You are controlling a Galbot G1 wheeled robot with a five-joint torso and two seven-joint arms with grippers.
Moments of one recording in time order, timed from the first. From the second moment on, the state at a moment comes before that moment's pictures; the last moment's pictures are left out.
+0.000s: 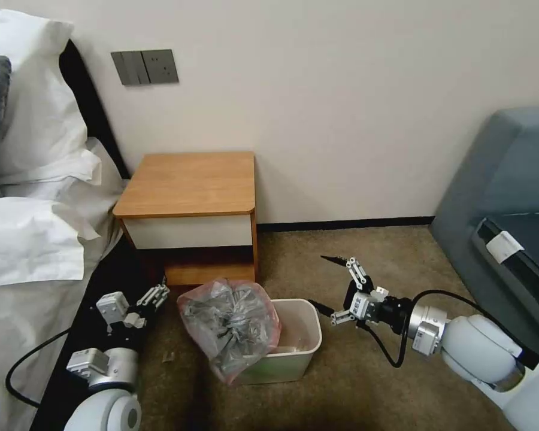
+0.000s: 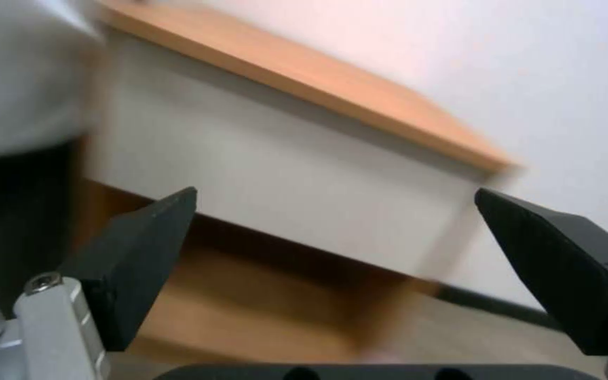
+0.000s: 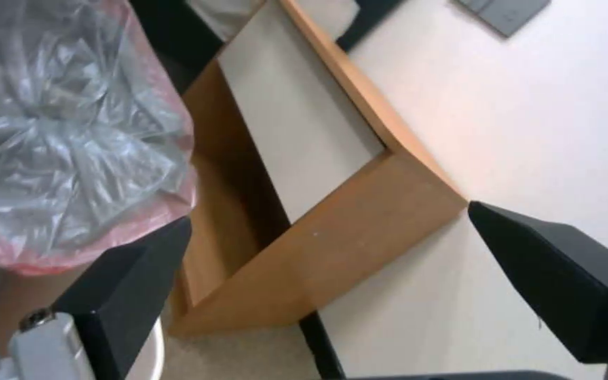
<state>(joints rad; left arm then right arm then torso) 1.68 -1.44 -0.70 -2.25 -0.59 0.15 0.03 -1.30 0.74 0.26 1.99 -0.12 0.32 -0.31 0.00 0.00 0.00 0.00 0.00</state>
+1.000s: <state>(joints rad) 1.66 -1.48 -0.60 -2.13 -0.59 0.47 0.02 -1.34 0.87 0.25 1.94 -0.15 0.40 -0.32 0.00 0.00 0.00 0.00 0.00</state>
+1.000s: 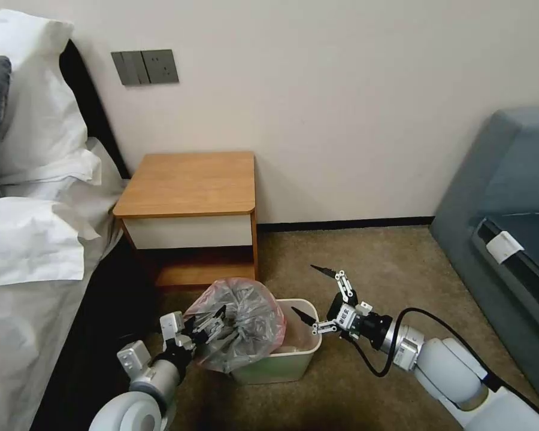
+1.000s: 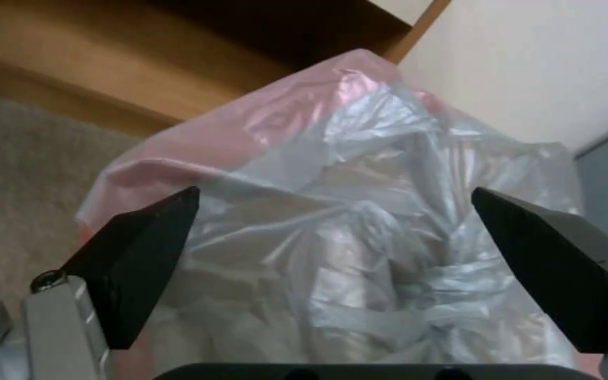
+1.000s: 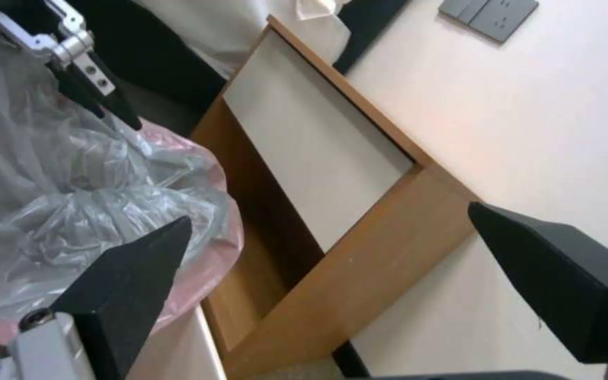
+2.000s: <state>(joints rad) 1.59 -1.51 -0.59 -2.07 -0.41 0.65 0.02 -1.37 0.87 0.25 1.96 -0.15 0.42 -0.30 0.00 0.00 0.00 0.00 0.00</state>
